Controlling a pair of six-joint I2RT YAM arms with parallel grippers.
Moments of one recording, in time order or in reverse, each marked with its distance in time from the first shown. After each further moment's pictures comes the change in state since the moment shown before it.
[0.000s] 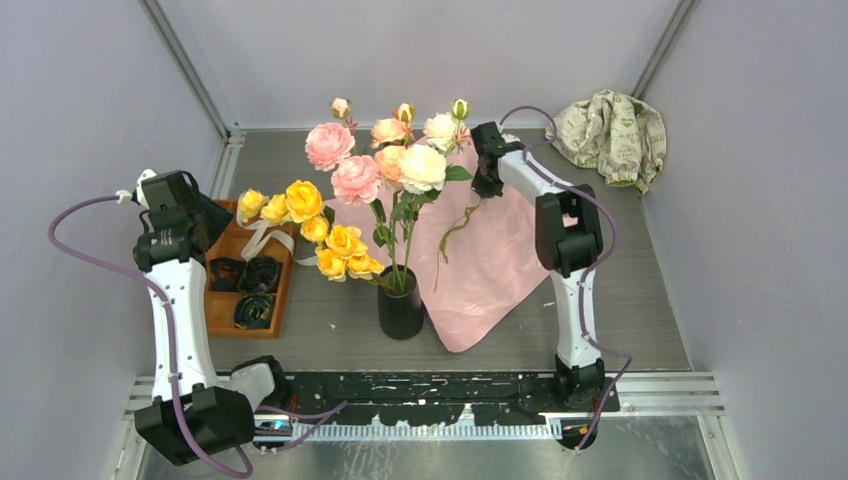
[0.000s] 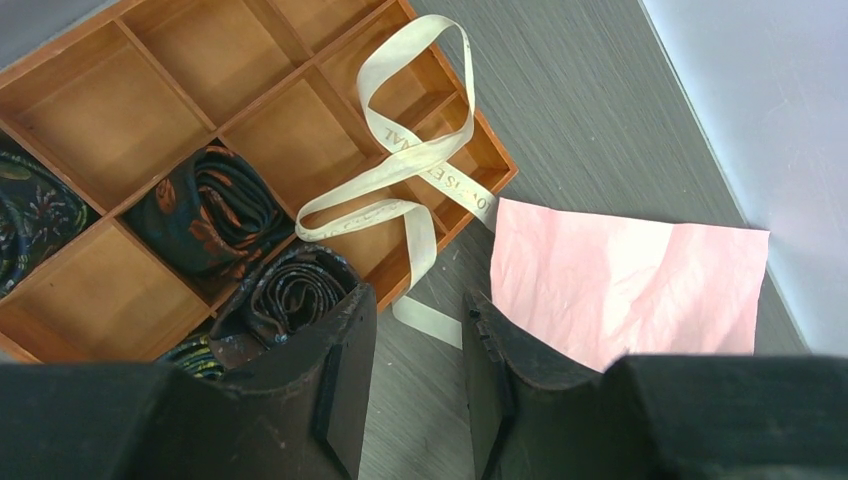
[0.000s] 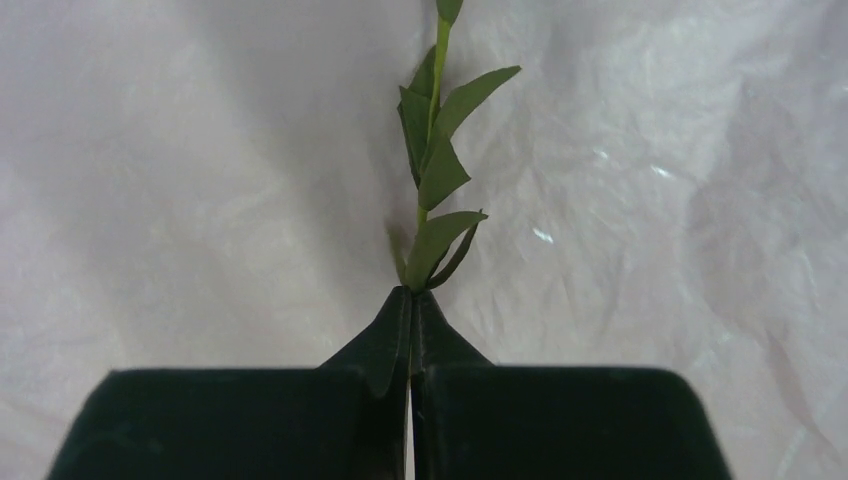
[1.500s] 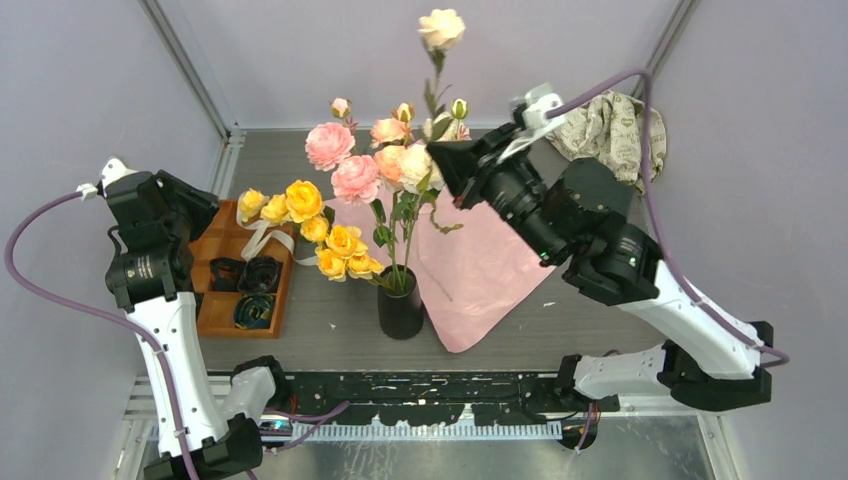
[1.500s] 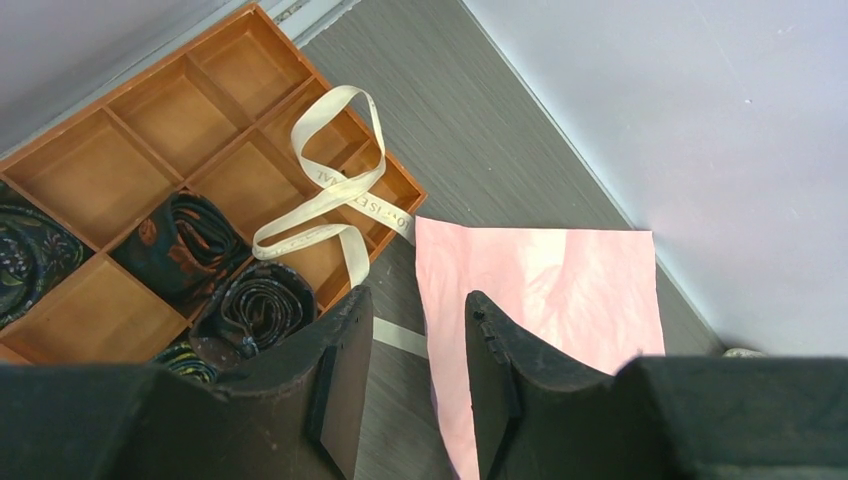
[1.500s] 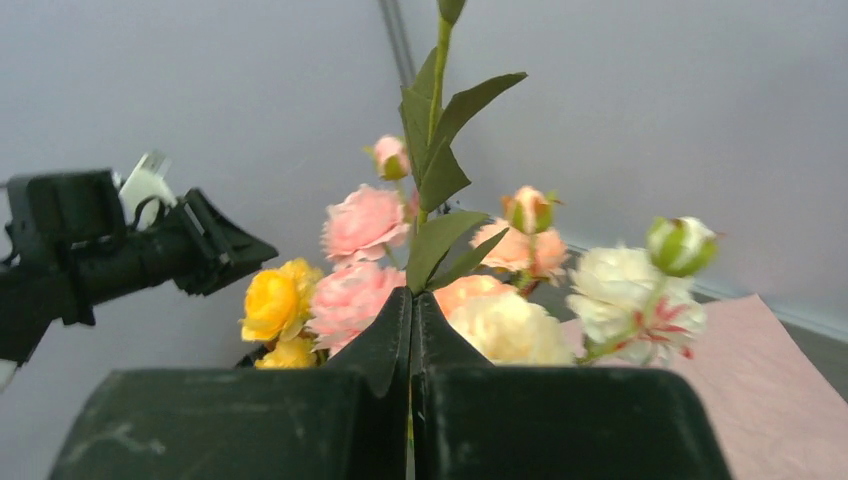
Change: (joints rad) left arm 0.000 -0.129 0.197 -0.107 0.046 0.019; right arm 0.781 -1.154 -0.198 0.335 0.184 -0.446
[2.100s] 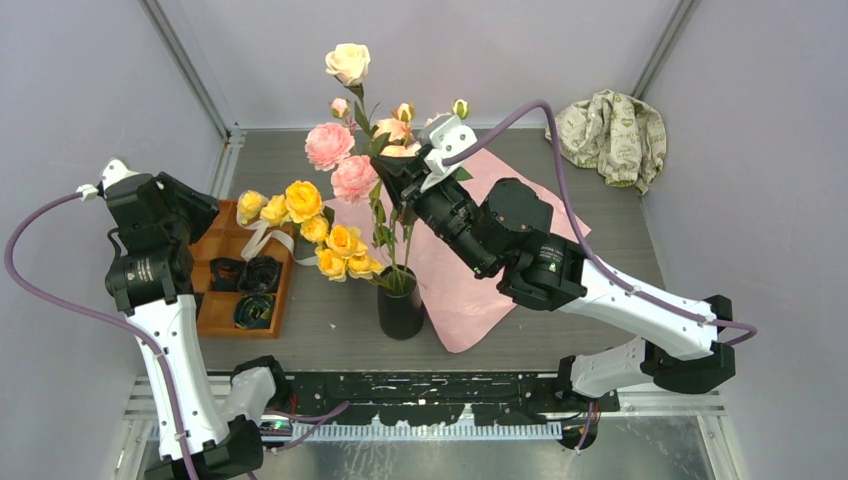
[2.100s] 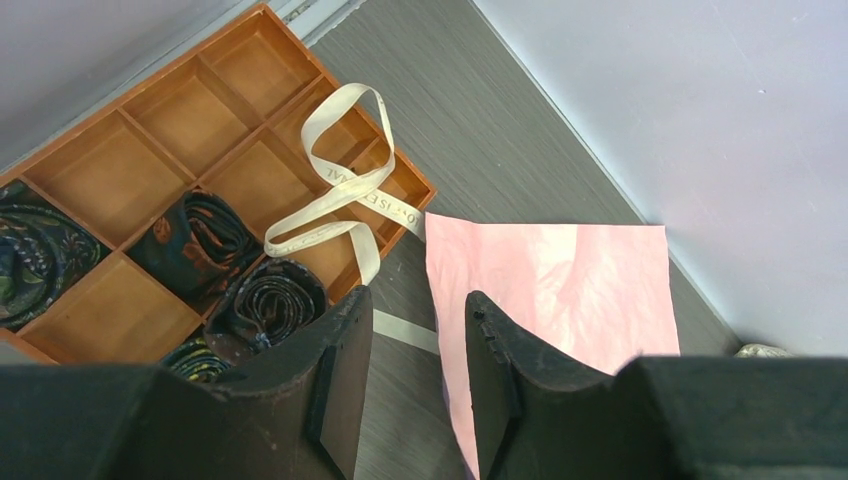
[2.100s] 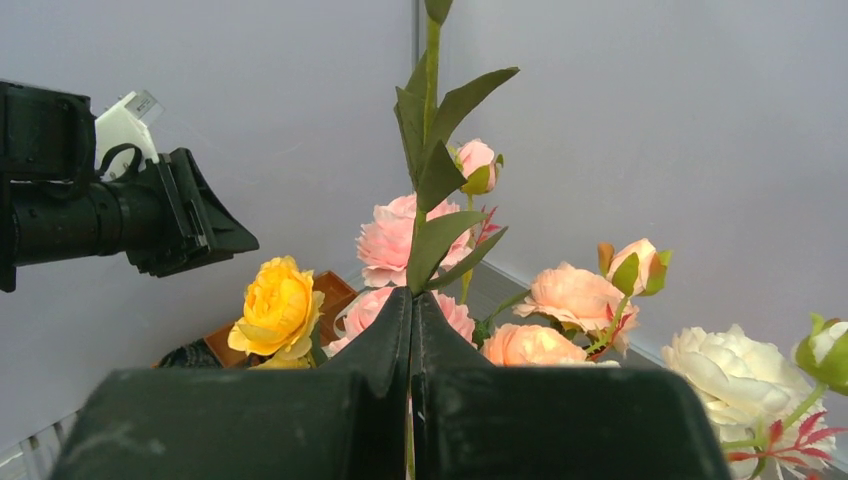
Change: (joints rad) left arm 0.000 -0.010 0.000 -0.016 -0.004 0.024; right arm 0.183 0.151 -0.074 0.283 0.057 -0.323
